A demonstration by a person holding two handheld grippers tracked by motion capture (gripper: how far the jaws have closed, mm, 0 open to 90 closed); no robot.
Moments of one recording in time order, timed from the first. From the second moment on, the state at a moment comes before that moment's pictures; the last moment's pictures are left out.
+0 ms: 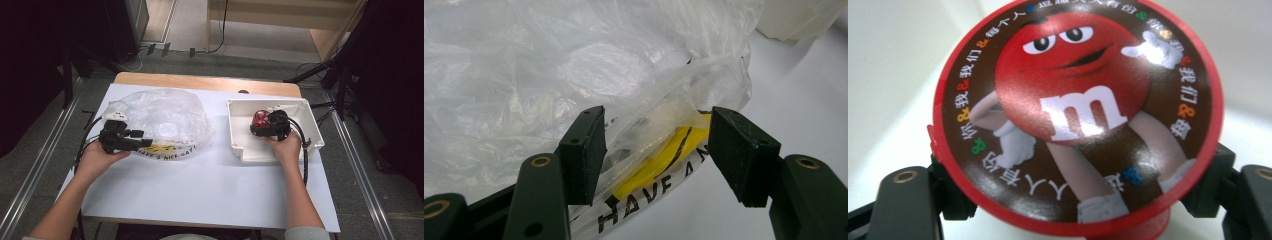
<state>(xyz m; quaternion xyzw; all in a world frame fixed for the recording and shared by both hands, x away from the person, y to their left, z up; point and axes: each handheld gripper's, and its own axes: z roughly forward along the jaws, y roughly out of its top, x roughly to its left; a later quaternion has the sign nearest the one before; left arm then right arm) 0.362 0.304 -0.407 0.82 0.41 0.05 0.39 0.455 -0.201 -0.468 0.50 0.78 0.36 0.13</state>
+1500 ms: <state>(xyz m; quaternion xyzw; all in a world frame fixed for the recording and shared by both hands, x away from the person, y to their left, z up) 0.362 0.308 -0.404 0.82 0.41 0.06 0.39 0.413 -0.214 -0.447 0.50 0.77 0.36 0.14</state>
